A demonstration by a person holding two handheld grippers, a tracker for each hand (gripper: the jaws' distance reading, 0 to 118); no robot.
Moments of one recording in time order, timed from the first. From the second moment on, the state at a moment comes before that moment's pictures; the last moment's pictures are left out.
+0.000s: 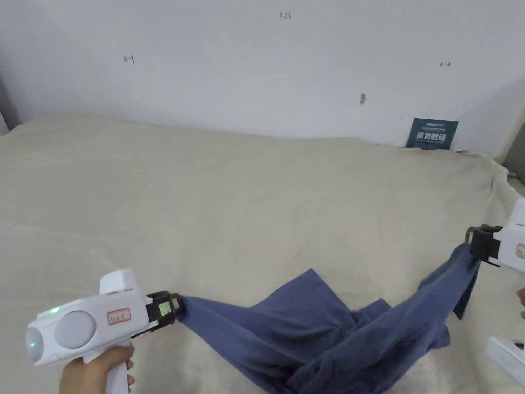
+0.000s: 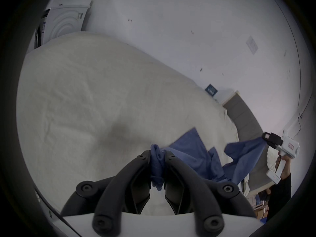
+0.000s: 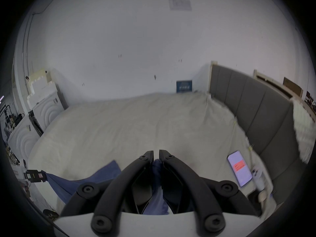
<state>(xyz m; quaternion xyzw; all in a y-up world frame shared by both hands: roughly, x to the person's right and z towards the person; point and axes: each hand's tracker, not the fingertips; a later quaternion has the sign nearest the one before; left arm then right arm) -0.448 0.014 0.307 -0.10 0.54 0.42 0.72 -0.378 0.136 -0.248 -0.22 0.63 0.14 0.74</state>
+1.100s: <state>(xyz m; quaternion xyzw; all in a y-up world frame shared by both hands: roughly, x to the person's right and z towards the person) -0.696 0.352 0.323 -0.02 0.70 0.13 0.70 -0.576 0.343 -0.281 0.00 0.59 0.00 0.81</state>
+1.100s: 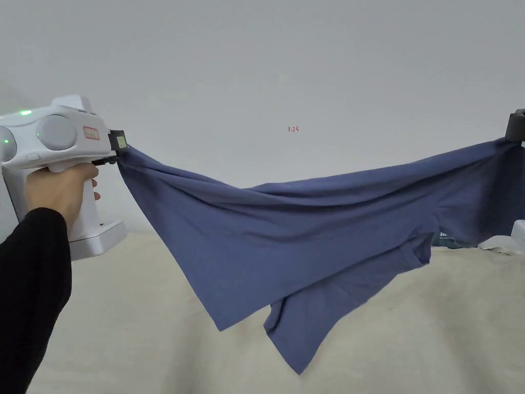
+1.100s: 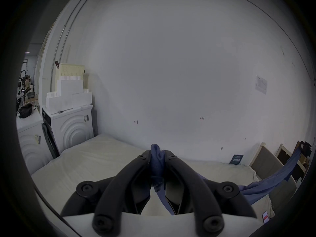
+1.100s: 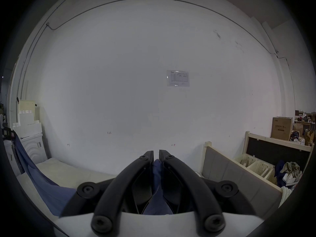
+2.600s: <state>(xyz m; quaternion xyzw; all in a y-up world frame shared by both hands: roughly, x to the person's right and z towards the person) -0.423 -0.050 0.387 -0.26 0.64 0.35 0.63 -0.212 -0.044 -0.225 -0.28 0.55 0.15 0.77</state>
